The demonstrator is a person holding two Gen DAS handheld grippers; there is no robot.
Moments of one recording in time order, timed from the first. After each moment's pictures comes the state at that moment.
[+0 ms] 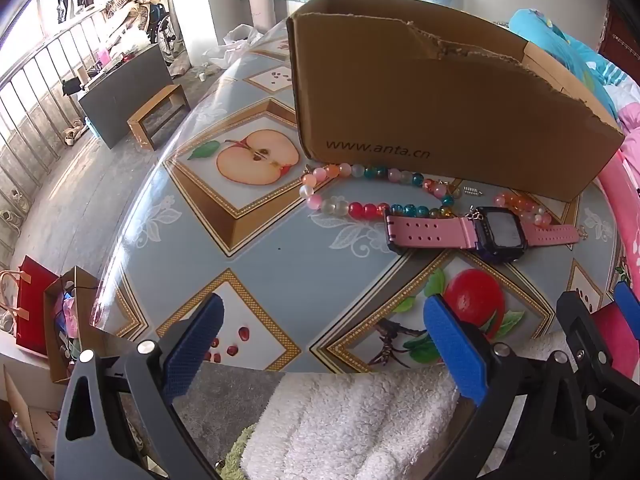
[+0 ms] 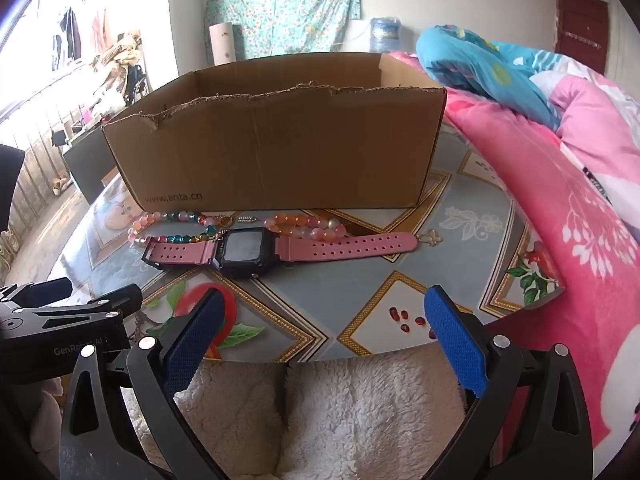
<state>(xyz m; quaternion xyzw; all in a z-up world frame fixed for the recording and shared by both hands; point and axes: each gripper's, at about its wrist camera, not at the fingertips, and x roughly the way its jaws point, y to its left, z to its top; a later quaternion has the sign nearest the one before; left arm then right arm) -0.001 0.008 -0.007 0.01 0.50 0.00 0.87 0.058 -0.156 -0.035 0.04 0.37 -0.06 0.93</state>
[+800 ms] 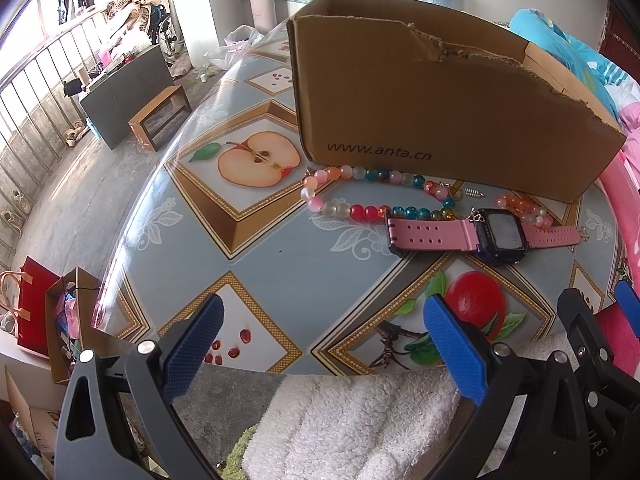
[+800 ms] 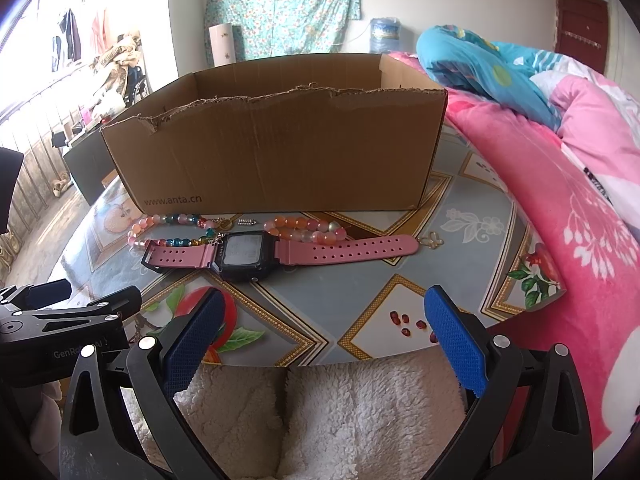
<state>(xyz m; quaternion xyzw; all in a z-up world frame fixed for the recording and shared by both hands) -0.001 0.007 -0.002 0.01 0.50 0.00 0.87 0.058 -0.153 -0.034 0.04 0.37 -0.06 0.93</state>
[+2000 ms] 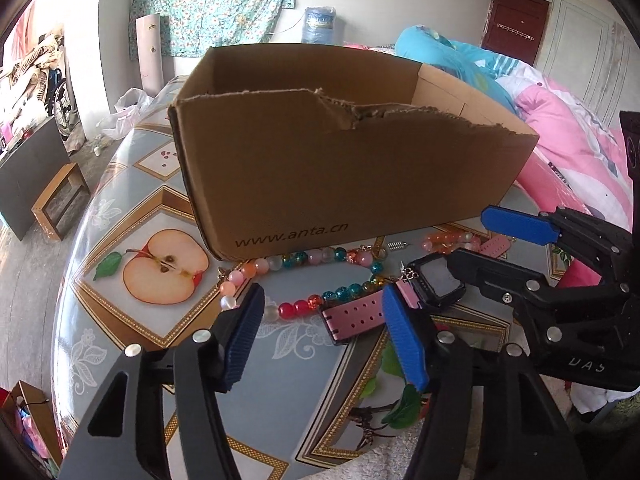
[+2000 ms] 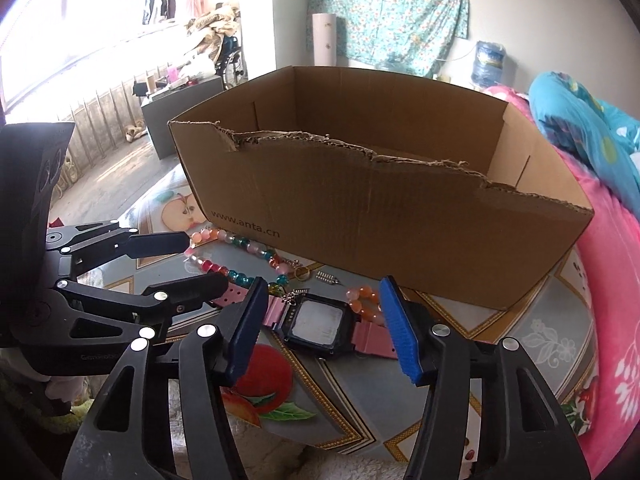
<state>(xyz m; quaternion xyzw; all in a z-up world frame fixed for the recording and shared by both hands) 0.046 0.005 0.000 0.04 0.41 -0.21 0.89 0.121 -0.124 -0.020 -0.04 0.37 0.12 0.92</state>
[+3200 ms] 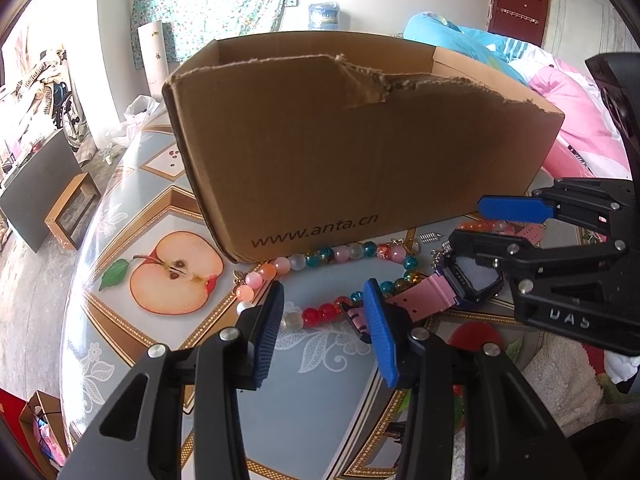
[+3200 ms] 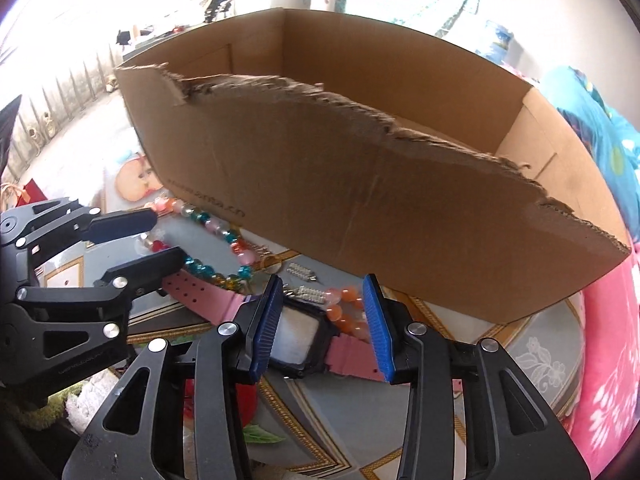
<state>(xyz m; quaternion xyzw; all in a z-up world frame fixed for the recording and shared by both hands) 0.057 -0.001 -0.016 0.07 0.41 -0.19 0.89 0.152 -0.125 -0.027 -0.10 0.45 0.07 0.89</state>
